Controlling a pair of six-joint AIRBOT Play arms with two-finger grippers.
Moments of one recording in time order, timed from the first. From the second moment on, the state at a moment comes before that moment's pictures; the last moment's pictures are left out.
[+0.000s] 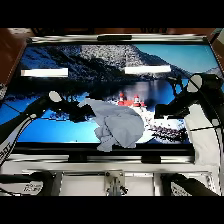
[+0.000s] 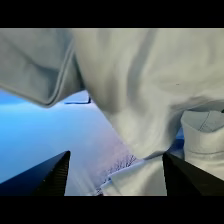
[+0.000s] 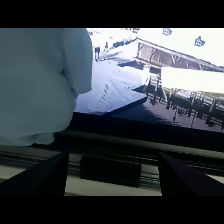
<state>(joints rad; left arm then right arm) -0.26 -1.53 1.05 0.89 -1.00 -1.63 0.12 -1.21 1.21 -1.43 1.56 1.59</state>
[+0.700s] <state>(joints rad) -0.29 -1.60 1.07 0.77 -0.85 -1.60 0.12 -1.23 1.18 -1.32 1.52 1.62</state>
